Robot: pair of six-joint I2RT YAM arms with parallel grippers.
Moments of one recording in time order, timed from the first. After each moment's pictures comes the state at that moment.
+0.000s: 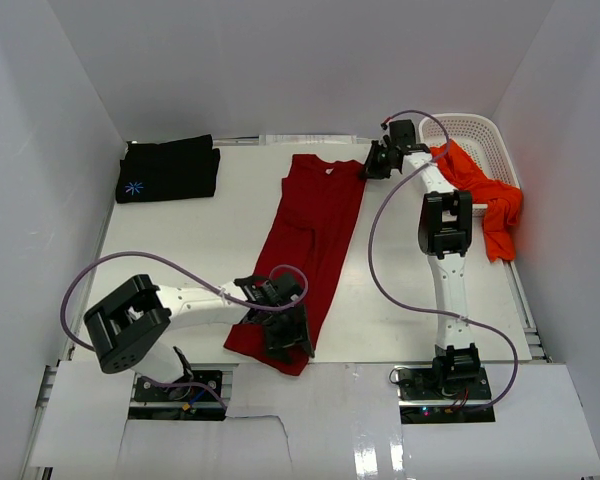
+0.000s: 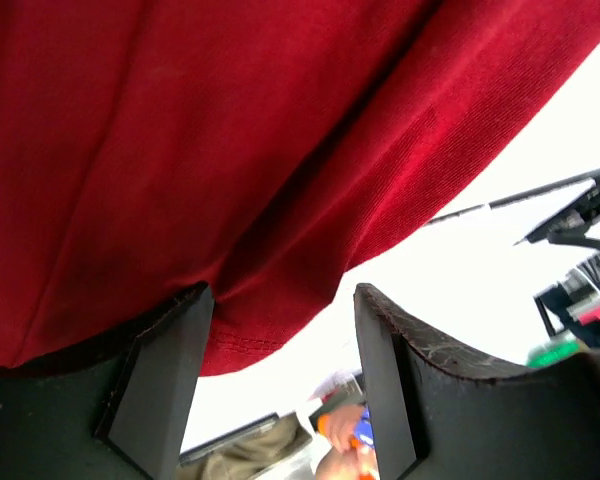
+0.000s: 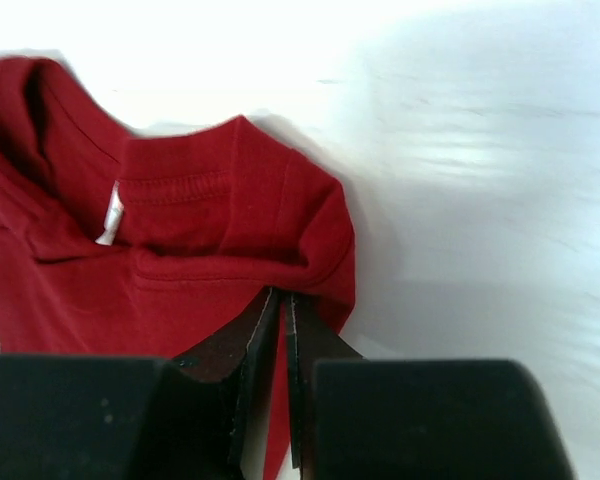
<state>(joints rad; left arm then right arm) -1.03 1.50 0.69 -0.45 0.32 -1.19 0.14 2.61 2.29 -0.53 -0.35 0.35</state>
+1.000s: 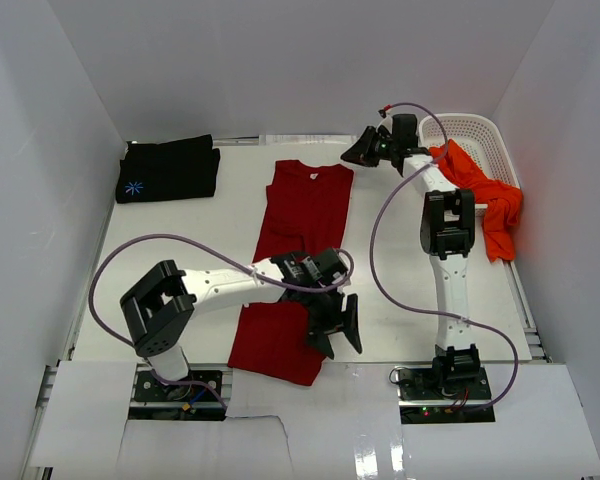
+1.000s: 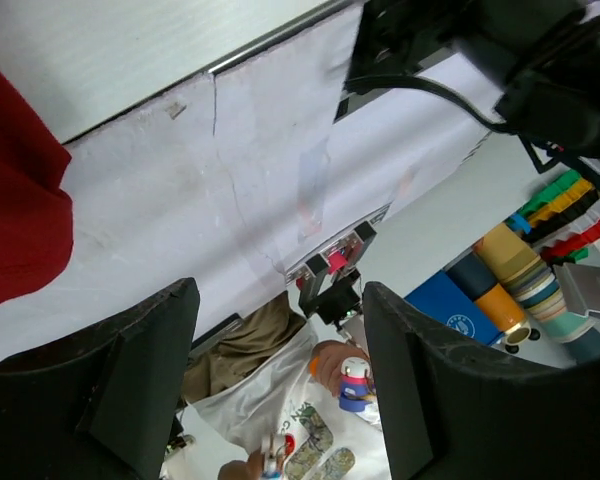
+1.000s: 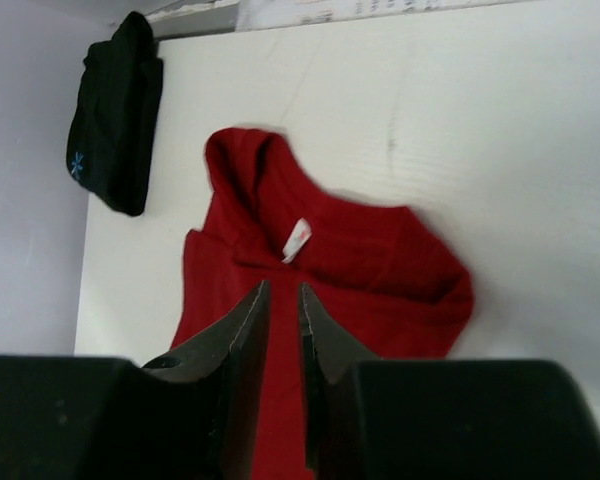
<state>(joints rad) -1.10 1.69 1.13 -0.57 0.61 -1.12 0.15 2.59 2.21 -0.13 -0.71 0.61</state>
